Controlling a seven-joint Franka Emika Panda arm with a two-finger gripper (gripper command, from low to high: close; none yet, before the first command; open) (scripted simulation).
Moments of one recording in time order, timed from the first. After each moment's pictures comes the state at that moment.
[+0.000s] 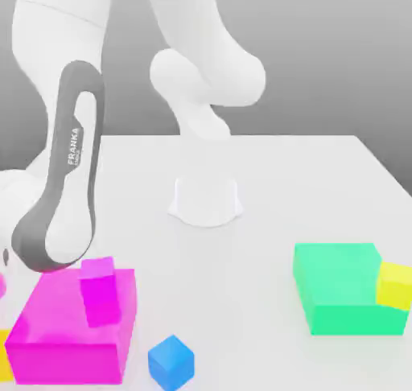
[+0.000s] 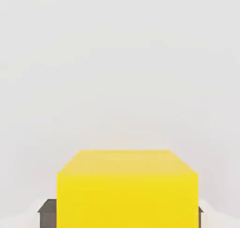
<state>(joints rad) -0.45 0.55 -0.14 -2.17 0.18 2.72 1.44</state>
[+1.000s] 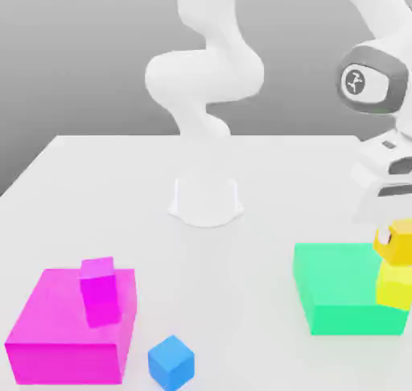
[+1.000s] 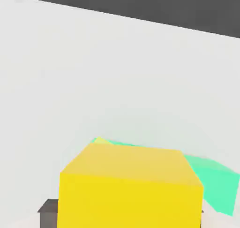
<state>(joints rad) 0.36 0.09 0.31 -2.46 -0.05 2.55 1.26</state>
